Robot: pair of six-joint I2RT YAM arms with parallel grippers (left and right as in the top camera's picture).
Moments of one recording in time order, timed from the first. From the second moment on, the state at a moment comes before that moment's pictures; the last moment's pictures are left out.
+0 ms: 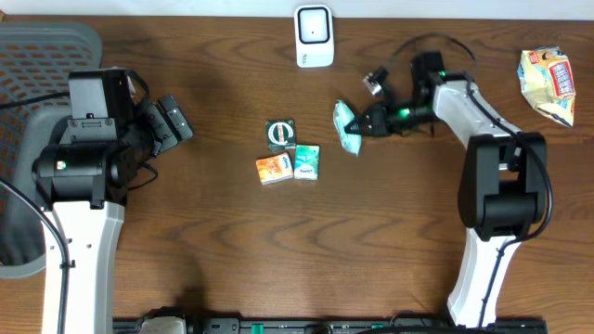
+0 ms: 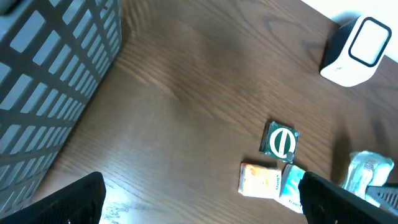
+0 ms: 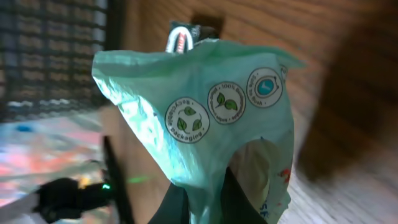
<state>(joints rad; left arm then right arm) 0.03 1.26 1.41 -1.07 -0.02 -0.46 0.07 2.20 1.54 -0.82 -1.07 -0.21</state>
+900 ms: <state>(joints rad) 0.03 1.26 1.41 -1.07 -0.02 -0.46 -0.16 2.20 1.42 -0.72 -0.96 0.07</state>
